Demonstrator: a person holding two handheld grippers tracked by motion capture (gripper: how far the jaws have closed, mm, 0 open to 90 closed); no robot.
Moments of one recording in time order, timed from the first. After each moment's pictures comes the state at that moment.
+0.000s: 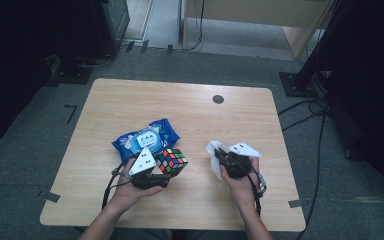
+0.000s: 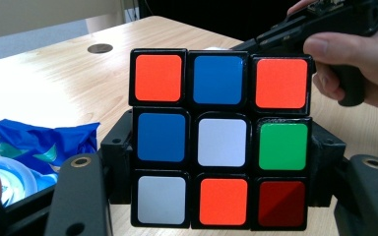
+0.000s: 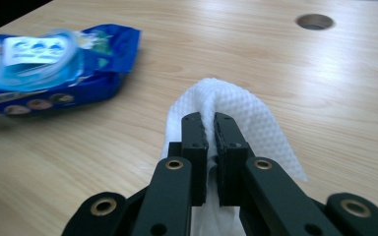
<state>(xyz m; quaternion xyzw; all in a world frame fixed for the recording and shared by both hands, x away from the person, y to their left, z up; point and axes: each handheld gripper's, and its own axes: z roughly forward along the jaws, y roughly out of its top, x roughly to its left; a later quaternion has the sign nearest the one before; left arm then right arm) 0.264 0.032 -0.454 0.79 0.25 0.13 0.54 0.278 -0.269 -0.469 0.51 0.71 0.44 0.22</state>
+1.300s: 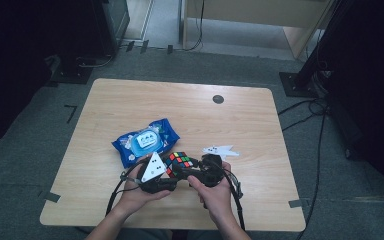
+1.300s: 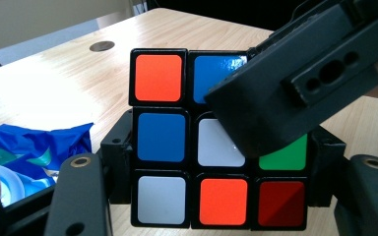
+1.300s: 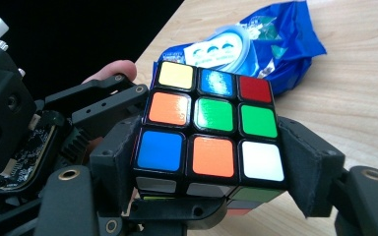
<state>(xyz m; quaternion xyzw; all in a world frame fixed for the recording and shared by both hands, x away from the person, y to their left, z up) 0.254 0.011 -0.462 0.81 0.24 0.17 0.51 0.257 -0.190 -0.443 0.51 0.68 0.52 -0.02</state>
